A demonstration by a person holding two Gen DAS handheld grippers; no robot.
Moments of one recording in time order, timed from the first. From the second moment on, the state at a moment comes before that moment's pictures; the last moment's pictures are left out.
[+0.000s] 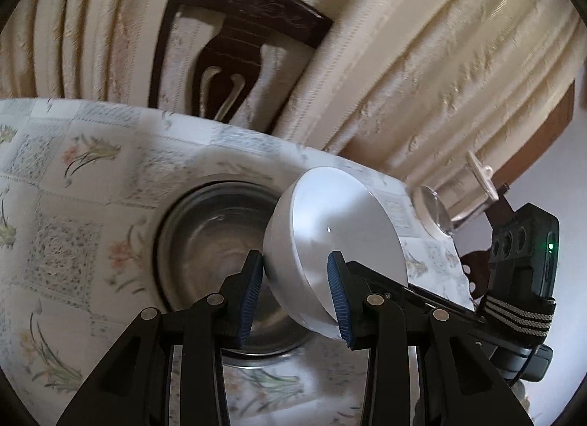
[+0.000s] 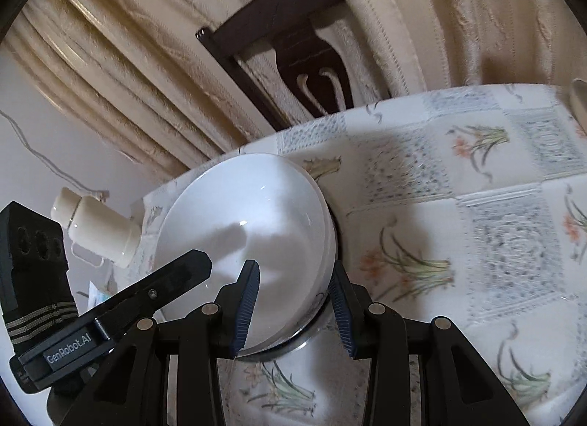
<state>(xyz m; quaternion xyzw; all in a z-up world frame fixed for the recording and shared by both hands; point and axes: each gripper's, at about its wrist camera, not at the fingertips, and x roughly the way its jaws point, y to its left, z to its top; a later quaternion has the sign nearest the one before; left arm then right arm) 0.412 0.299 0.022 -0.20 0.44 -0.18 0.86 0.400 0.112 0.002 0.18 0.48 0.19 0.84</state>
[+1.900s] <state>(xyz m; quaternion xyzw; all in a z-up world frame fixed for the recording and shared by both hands) 0.390 0.319 0.008 -0.13 0.37 -0.09 0.91 0.369 0.069 0.002 0.19 0.45 0.15 0.86</state>
